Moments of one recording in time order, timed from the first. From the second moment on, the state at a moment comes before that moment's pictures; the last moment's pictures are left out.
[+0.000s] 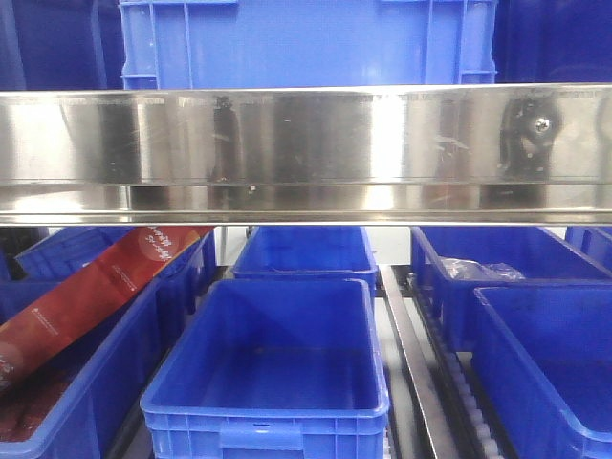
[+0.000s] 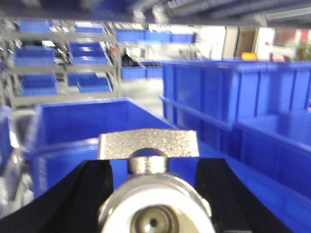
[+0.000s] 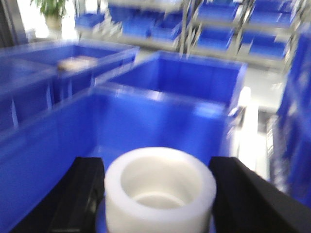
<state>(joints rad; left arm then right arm) -0.36 1.64 -1.65 -0.08 0.07 0.05 0.33 1.64 -1.77 0.24 0.41 -0.21</state>
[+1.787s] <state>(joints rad) 0.00 1.10 -1.18 -0.14 0.64 0.08 0.16 1.13 -1.22 0.26 0.48 -0.21</state>
